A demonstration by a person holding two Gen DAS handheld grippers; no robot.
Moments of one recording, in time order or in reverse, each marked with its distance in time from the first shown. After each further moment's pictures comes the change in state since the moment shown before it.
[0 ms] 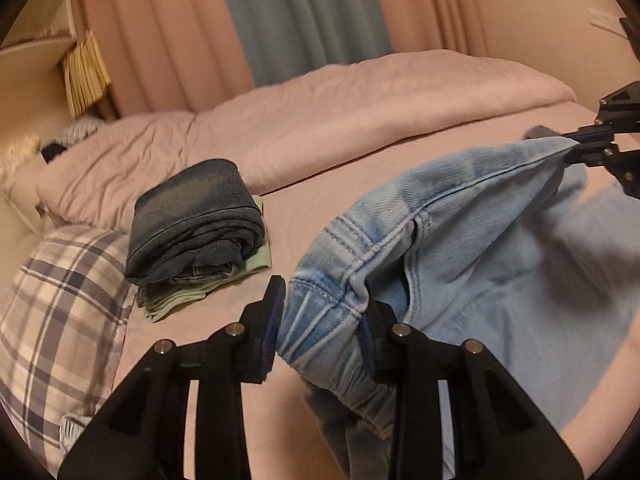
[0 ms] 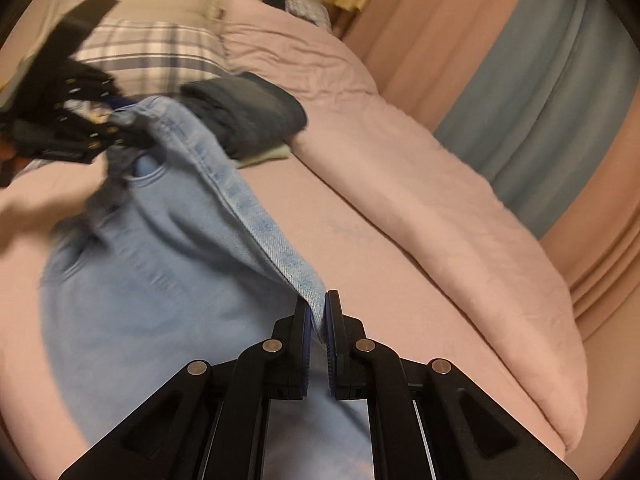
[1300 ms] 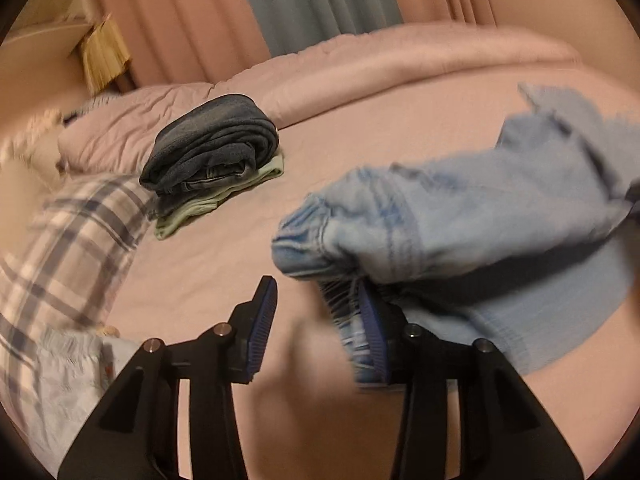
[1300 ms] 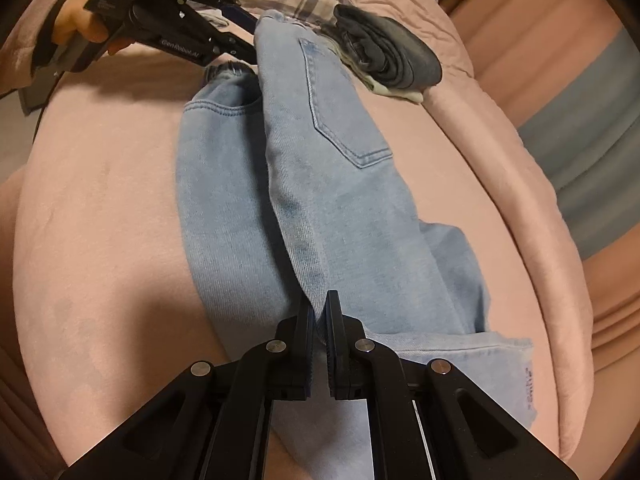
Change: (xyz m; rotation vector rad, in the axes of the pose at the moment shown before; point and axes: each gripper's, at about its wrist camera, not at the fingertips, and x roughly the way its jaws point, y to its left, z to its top) left arm 0.006 0.001 -0.099 -0.078 0.066 0.043; right arm 0.040 0.126 -0.050 -0.244 0.158 0.136
